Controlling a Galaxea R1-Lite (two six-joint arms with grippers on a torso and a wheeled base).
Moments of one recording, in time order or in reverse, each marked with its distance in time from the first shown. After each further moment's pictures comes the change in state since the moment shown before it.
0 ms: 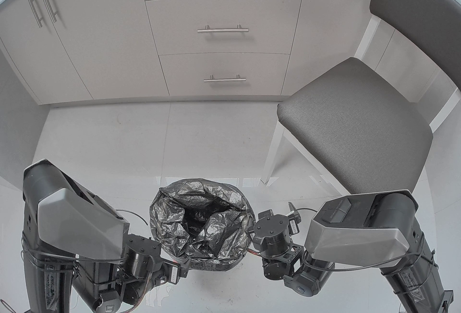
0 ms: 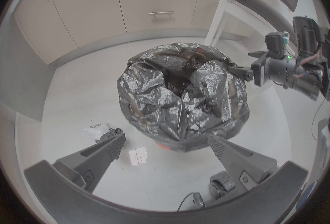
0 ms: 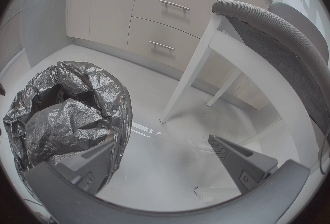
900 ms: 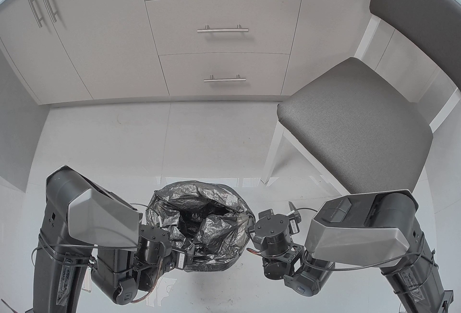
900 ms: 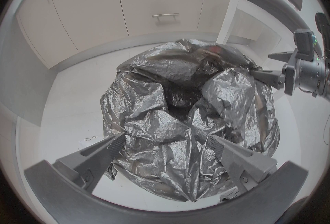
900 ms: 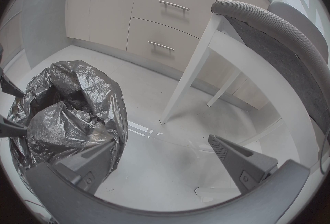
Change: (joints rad) left arm 0.070 0.141 -0.209 0.001 0.004 0.065; right arm -0.001 -0.001 0.000 -0.004 0.000 0.002
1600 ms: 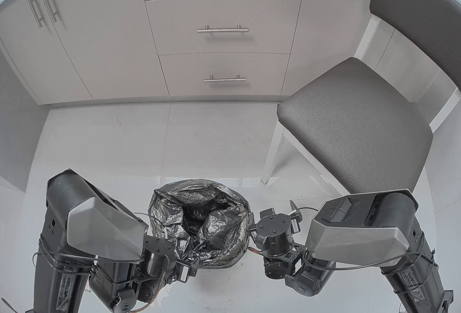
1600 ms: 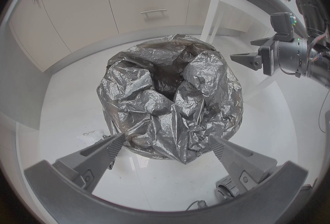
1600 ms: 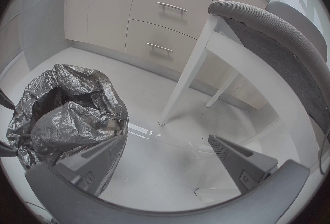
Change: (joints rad) left arm -0.078 -0.024 0.083 -0.001 0.003 -0.003; right arm -0.004 0.001 0.007 -0.033 0.000 -0.006
